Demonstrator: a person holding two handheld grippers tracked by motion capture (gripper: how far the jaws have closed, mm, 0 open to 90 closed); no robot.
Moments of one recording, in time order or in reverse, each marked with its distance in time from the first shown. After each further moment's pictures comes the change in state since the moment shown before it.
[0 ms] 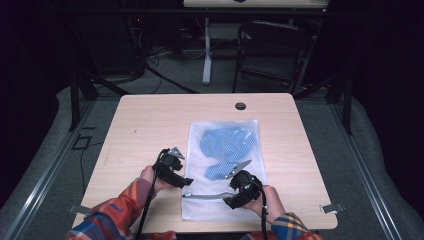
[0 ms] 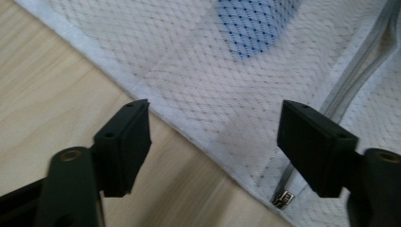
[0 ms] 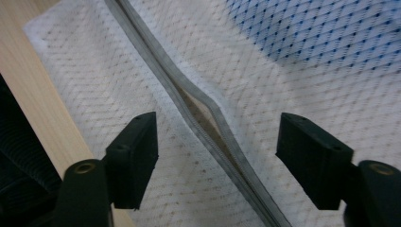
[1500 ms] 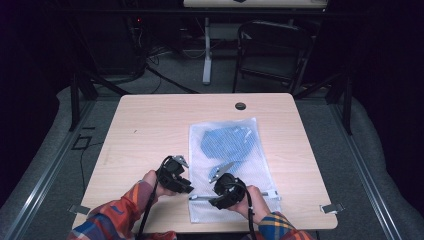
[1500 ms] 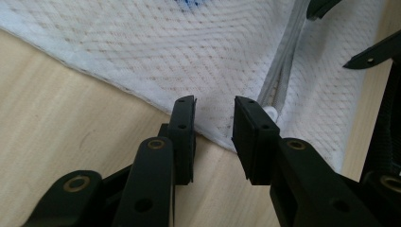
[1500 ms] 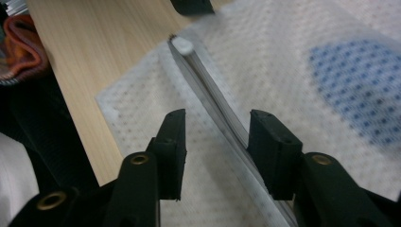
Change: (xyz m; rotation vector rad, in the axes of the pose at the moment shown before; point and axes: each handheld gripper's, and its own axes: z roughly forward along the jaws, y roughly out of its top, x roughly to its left) left arm -0.015 -0.003 0.006 0.114 -0.168 0.036; right arm 0.028 0.025 0.019 -0.041 0.115 -0.075
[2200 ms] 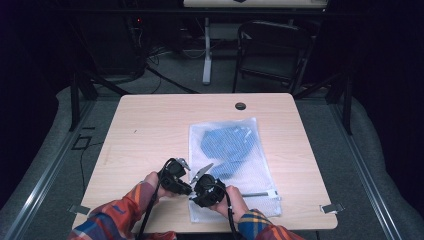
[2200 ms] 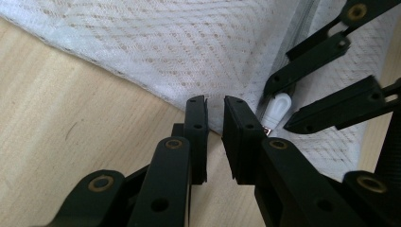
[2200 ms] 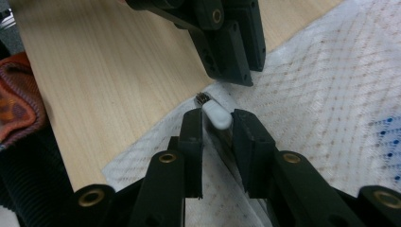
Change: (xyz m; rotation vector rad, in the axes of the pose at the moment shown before) left arm 0.003 -0.002 0.010 0.049 -0.006 0.000; right arm 0.019 0.032 0.042 -0.006 0.008 -0.010
